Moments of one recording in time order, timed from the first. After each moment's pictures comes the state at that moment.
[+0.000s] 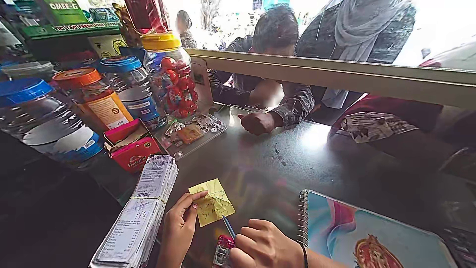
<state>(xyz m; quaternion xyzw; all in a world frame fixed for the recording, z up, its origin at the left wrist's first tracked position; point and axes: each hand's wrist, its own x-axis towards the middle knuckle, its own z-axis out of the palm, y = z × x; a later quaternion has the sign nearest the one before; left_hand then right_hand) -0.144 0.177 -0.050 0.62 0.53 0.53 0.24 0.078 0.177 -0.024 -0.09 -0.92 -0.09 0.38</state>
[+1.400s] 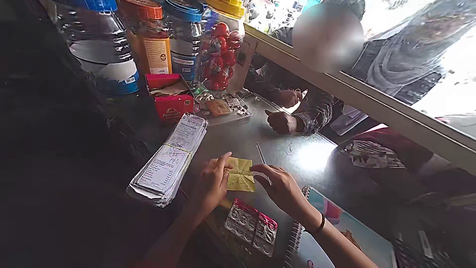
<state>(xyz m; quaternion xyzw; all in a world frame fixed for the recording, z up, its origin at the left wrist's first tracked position) -0.131 0.173 -0.039 0.69 0.54 0.45 0.17 0.082 0.206 0.014 -0.38 -0.89 0.09 0.22</state>
